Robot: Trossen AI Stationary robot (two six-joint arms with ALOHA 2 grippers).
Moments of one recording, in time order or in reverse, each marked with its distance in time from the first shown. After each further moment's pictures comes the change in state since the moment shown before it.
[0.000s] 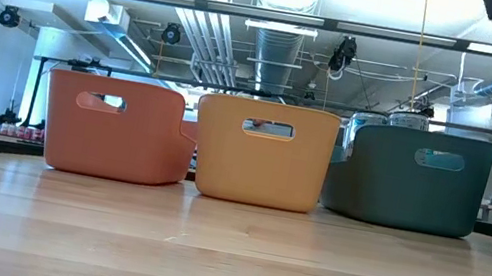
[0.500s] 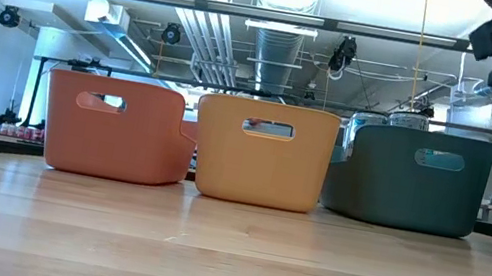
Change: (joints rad) left arm 0.000 0.000 0.000 0.000 0.000 0.000; right arm -0.058 -0.013 -0.165 0.118 0.040 -0.001
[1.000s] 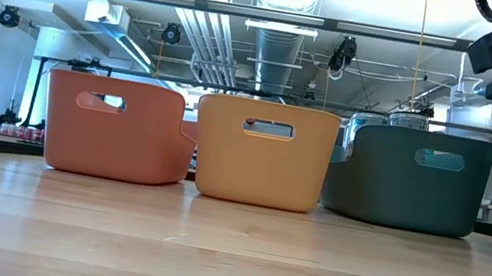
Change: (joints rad) left arm 0.000 0.000 0.000 0.000 0.000 0.015; right arm -0.015 0.000 -0.070 0.068 -0.018 -0.017
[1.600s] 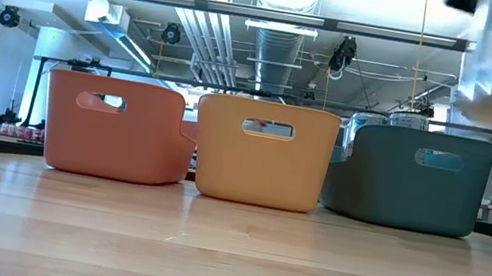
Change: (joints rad) left arm 0.000 0.014 0.000 0.083 0.072 0.155; right arm -0.022 0.113 0.469 -0.096 -0.110 -0.131
